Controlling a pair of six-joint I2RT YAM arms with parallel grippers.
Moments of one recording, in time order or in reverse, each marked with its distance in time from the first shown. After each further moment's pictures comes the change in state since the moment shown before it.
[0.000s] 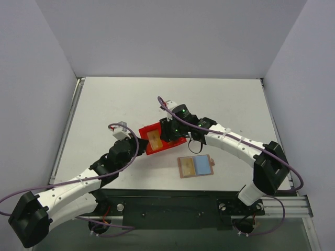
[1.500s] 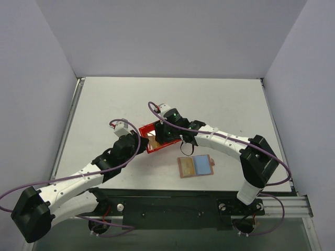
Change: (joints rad) left arm -0.010 0.071 0.111 -0.143 -0.039 -0.079; right arm 0.046 0.123 0.001 0.114 0.086 -0.004
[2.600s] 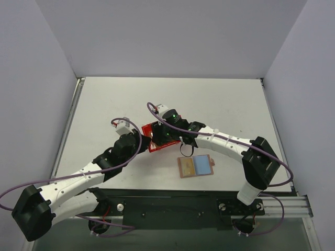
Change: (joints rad) left arm -0.006 0.020 0.016 0.029 0.019 0.000; right arm 0.019 -0.018 -0.002 0.025 -0.044 0.018
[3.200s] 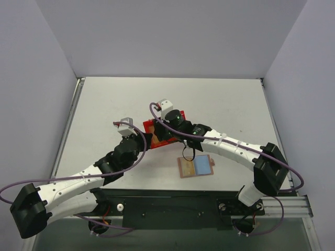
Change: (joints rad) left arm -0.112 -0.023 -0.011 0.155 -0.167 0.185; right arm 0.036 -0.105 -0.022 0.047 0.205 -0.048
